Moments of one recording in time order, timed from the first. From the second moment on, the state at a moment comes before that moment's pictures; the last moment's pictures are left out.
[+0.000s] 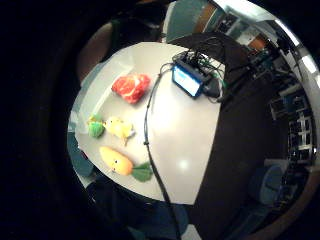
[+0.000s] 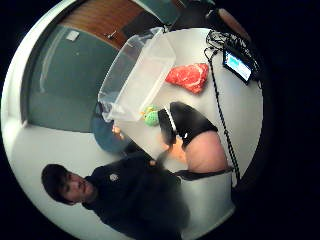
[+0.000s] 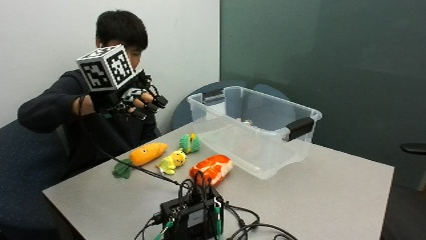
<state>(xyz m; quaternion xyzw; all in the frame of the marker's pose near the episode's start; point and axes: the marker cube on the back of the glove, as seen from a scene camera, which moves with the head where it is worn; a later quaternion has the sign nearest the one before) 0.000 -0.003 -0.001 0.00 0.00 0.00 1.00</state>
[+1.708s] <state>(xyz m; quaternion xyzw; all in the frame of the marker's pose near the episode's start) -0.167 -0.151 0.001 0.14 -0.05 -0.10 0.98</state>
